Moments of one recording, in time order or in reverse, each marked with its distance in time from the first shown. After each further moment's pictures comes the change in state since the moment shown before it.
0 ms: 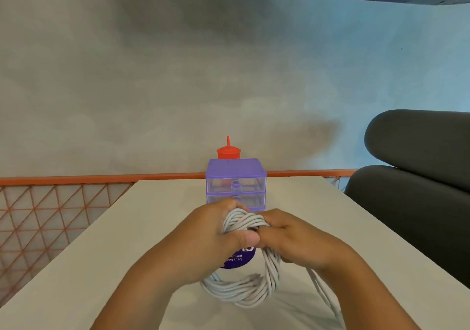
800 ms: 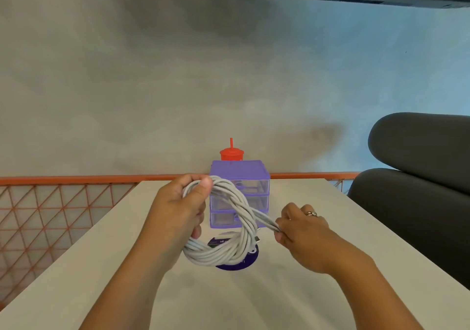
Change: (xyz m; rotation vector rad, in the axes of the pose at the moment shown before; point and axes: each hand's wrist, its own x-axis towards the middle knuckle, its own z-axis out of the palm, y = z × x) left_hand 0.006 -0.004 -0.020 -0.574 0.482 -0.089; right_hand 0.003 0.044 -0.017 -1.010 0.179 0.300
